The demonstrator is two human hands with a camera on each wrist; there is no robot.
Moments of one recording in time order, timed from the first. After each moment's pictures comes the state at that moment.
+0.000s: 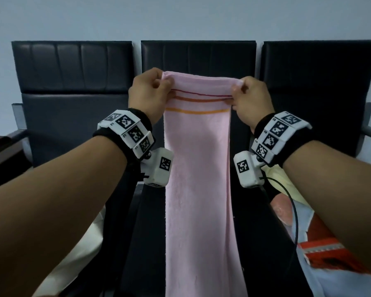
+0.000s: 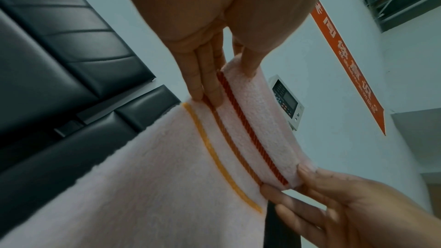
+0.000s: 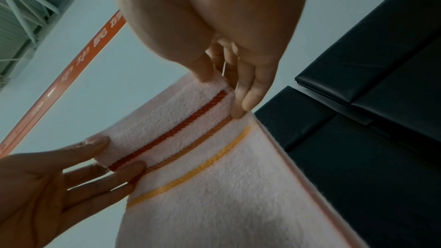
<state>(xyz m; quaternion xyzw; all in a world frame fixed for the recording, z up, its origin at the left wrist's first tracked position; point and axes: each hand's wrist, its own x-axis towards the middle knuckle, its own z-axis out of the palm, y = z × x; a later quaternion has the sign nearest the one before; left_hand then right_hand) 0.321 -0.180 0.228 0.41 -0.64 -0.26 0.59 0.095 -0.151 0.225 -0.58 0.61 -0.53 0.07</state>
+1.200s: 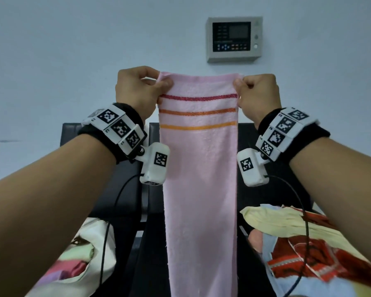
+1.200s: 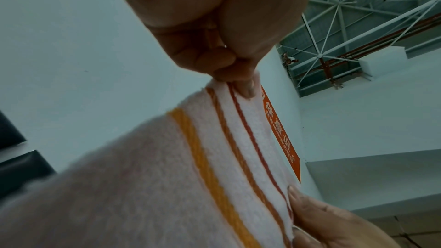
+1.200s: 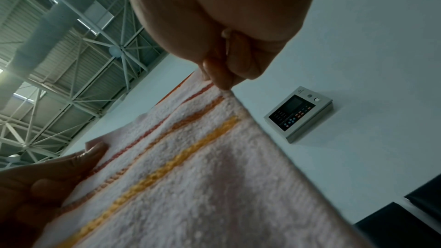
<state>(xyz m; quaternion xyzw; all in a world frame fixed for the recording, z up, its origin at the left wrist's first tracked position) 0.364 0.072 0.393 0.29 -0.65 -0.17 0.69 0.121 0.094 0.394 -0.56 0.49 -0.66 -0.10</state>
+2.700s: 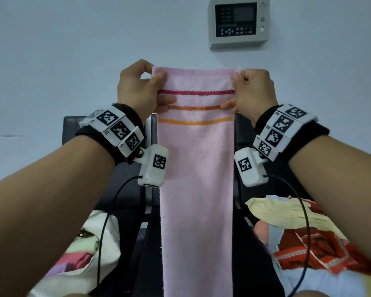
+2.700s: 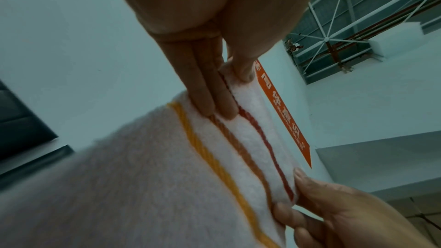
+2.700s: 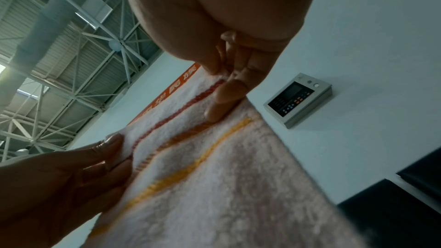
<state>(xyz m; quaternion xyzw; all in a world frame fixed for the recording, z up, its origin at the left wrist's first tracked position) 0.357 0.063 0.374 0.27 -0.64 -0.24 0.67 0.138 0.086 0.376 -0.59 0.50 -0.64 -0.03</state>
